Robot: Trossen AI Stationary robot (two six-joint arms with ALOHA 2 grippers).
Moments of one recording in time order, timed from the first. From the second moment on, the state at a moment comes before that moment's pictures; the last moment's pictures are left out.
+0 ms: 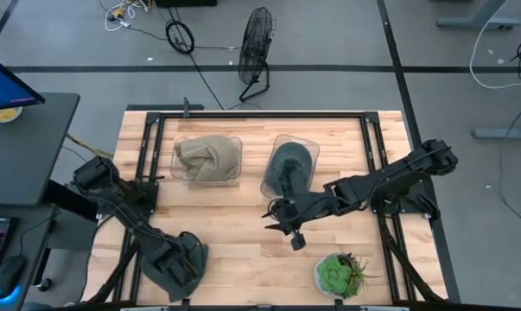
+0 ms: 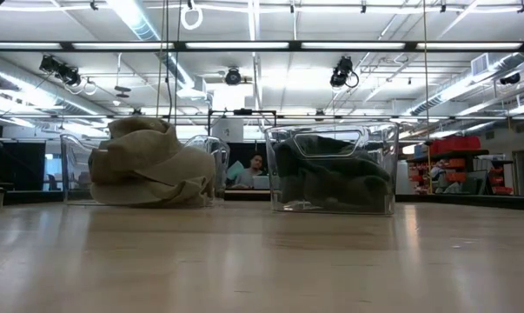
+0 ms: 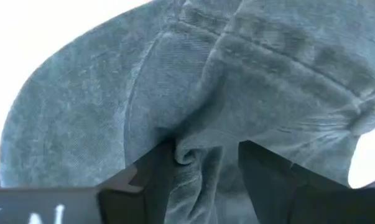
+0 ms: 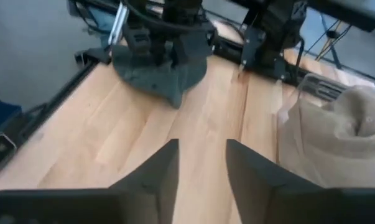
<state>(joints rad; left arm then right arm) -0.86 1.67 1.00 -0.81 0.10 -1.64 0.36 1.54 1.22 -0.22 0.17 -0.17</state>
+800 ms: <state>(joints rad) -0.84 1.68 1.10 -0.81 -0.12 -1.49 0.36 1.57 1.22 -0.19 0.17 -0.27</state>
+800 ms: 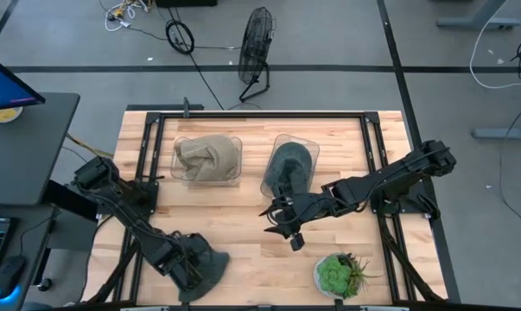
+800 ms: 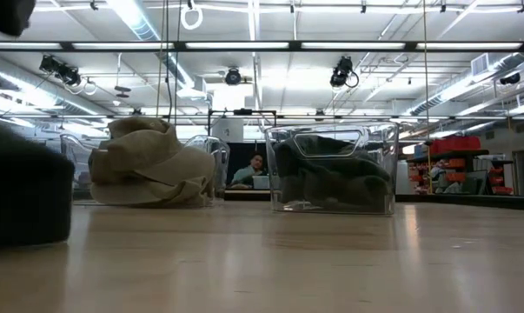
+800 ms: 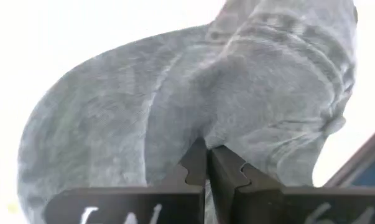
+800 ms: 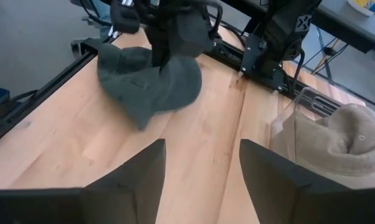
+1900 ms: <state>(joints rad) -0.60 1.68 1.53 -1.11 -0.61 -0.47 0.38 1.43 1.22 -0.46 0.36 -0.21</state>
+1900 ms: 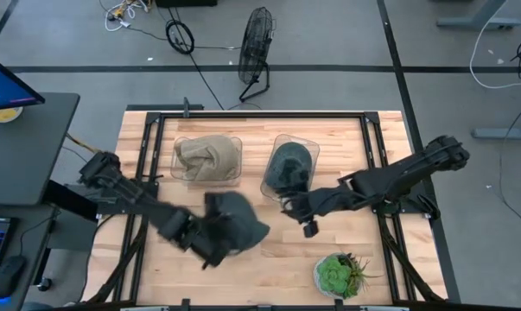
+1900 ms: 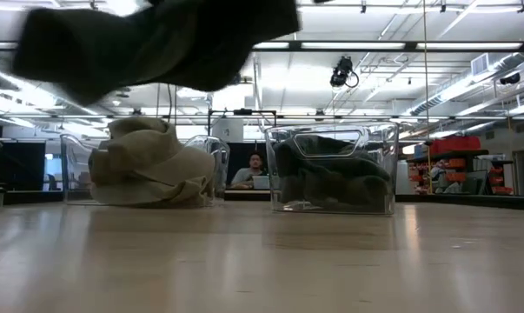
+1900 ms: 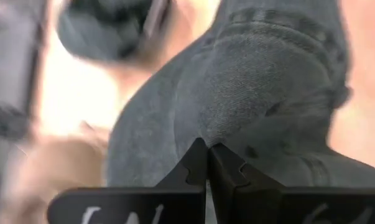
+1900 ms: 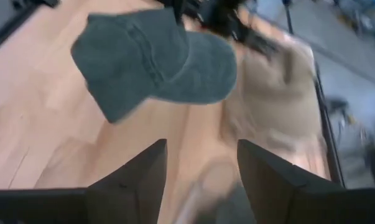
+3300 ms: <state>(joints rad) 0.02 1.99 1.55 -0.17 -0.40 1.50 0.39 1.15 1.22 -1.05 0.54 0.36</state>
